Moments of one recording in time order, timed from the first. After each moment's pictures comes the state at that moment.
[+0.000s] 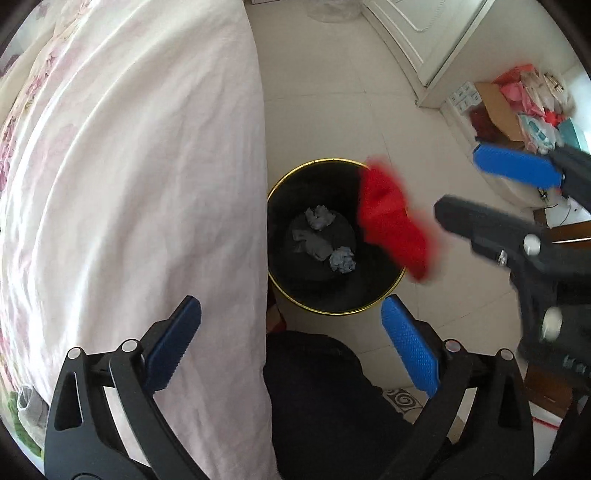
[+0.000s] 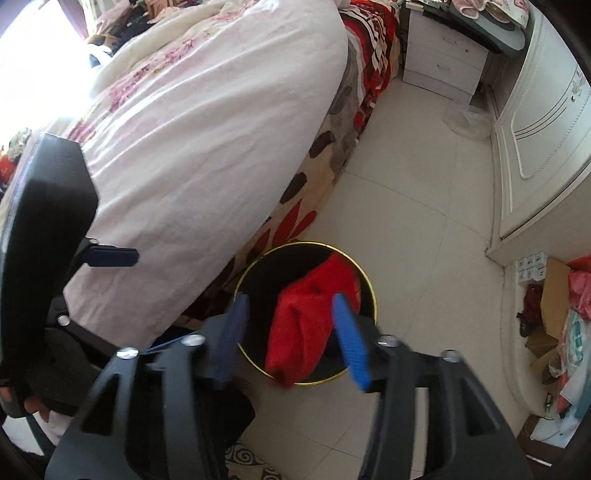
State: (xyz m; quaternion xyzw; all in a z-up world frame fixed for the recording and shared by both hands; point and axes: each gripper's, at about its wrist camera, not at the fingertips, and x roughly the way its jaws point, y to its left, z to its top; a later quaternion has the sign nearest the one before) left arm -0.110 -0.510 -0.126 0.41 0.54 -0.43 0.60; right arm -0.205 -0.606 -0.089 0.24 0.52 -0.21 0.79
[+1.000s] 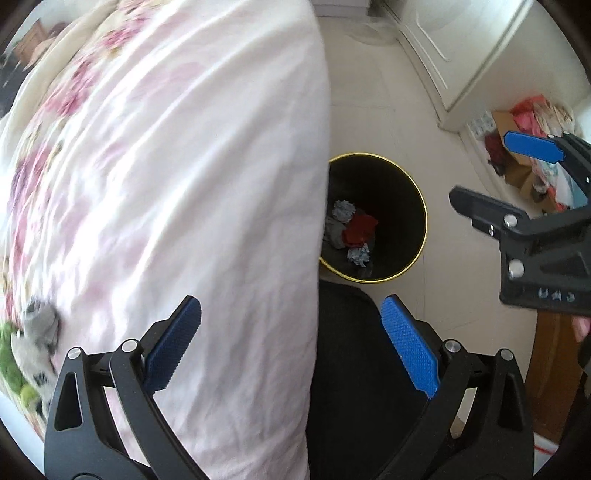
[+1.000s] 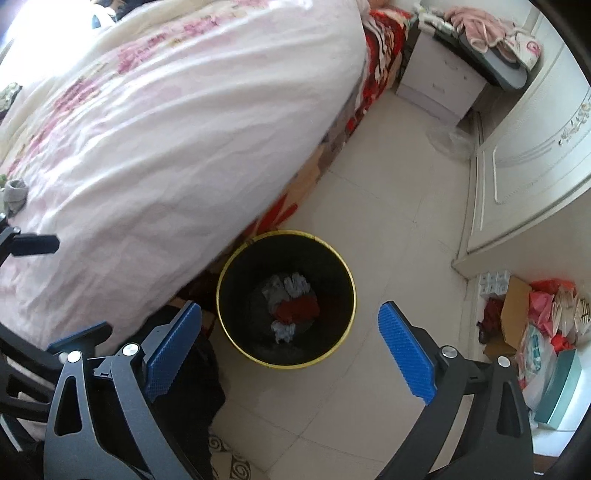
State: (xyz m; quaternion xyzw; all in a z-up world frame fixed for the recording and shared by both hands) left arm -0.082 -0.429 -0.079 0.36 0.54 -0.39 0.65; right arm -0.192 -0.554 -0.064 0.14 0.55 -0.24 0.79
